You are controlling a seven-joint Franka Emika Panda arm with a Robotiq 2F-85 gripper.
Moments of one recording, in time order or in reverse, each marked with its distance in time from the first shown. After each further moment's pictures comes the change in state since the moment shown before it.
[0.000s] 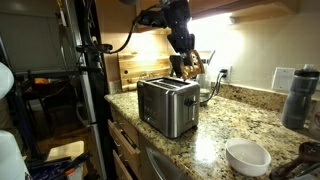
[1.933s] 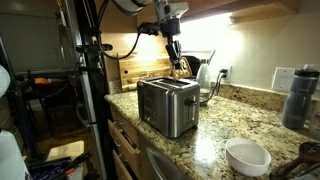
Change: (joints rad) arm 0.072 0.138 0.073 0.082 0.097 0.079 -0.159
